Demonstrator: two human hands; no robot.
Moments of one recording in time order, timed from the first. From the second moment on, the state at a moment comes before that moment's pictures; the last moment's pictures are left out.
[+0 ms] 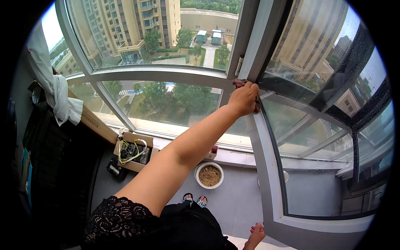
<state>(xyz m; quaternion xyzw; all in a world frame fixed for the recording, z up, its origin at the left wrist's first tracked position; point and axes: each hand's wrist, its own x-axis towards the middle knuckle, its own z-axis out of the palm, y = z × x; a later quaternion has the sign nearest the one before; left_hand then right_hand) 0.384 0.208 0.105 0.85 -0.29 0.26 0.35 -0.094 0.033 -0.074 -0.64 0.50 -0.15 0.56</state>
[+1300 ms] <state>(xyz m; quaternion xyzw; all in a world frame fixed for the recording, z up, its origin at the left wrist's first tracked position) 0.455 0.576 0.045 0.77 -0.11 0.37 0.50 0.510 0.464 0.032 -0.84 -0.26 -0.42 0.23</state>
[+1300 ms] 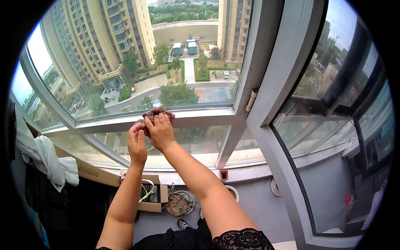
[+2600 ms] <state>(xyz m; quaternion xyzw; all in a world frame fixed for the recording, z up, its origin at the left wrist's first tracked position) 0.488 0.600 0.023 0.93 -0.12 0.34 0.08 0.482 0.261 0.062 -0.95 0.05 -0.29 0.15</state>
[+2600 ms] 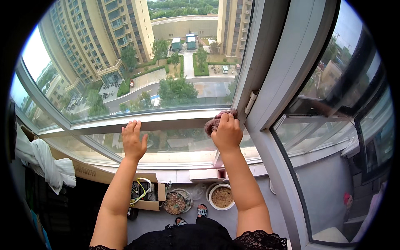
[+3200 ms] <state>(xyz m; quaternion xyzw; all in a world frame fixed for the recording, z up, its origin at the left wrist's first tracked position) 0.479 0.597 0.028 0.93 -0.10 0.32 0.11 0.507 0.268 0.112 -0.81 -0.08 -0.57 0.15</state>
